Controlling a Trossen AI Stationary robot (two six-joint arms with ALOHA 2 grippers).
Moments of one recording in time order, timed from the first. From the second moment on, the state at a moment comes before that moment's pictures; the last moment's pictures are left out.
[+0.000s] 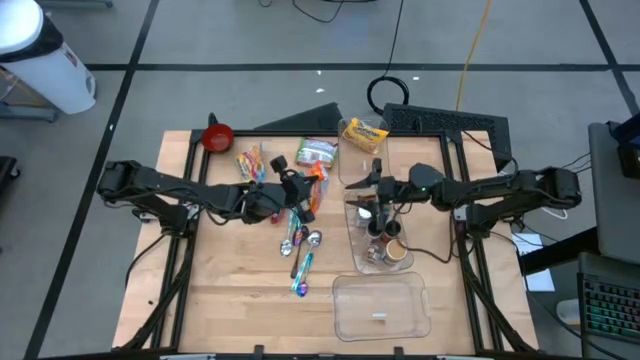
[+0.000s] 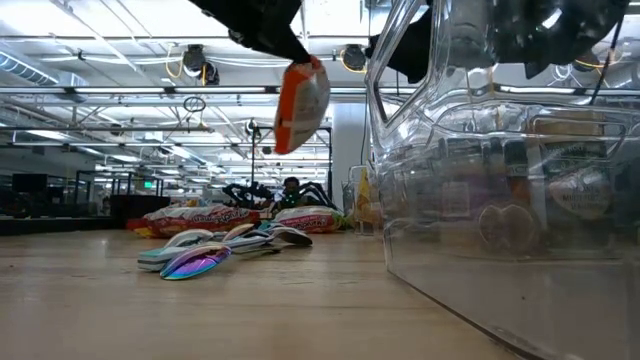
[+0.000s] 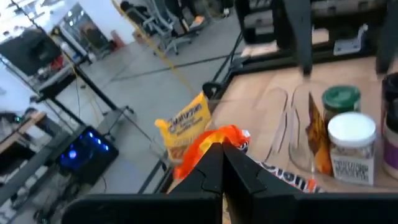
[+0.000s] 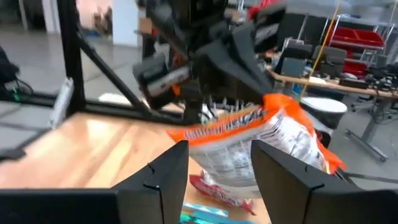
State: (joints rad) left arm -0.10 1.45 1.01 0.12 -0.72 0.25; right arm -0.14 1.23 0.56 0.68 -0.18 -0.14
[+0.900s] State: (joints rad) left arm -0.14 1.46 1.01 0.16 0.08 0.26; right arm -0.05 1.25 0.58 0.62 -0.40 -0.26
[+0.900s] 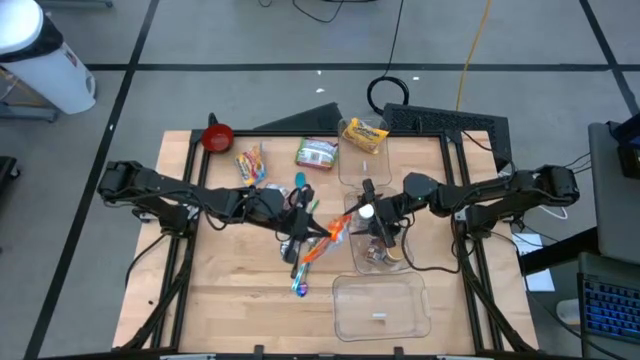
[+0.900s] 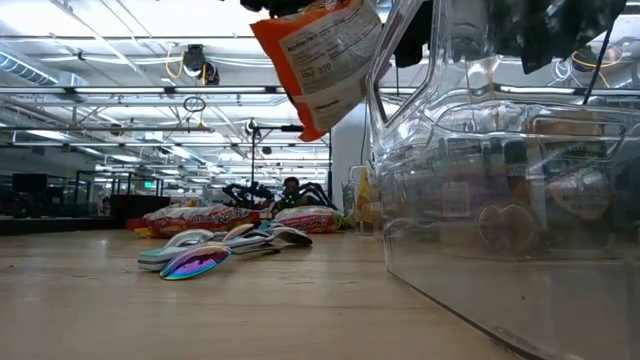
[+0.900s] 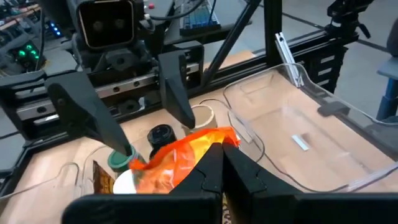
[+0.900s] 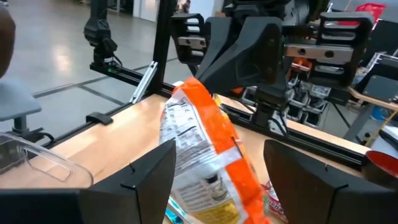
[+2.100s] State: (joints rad) left arm -0.12 1.45 1.01 0.13 0.08 0.23; right arm -0.04 1.38 0.73 0.44 -0.45 -0.33
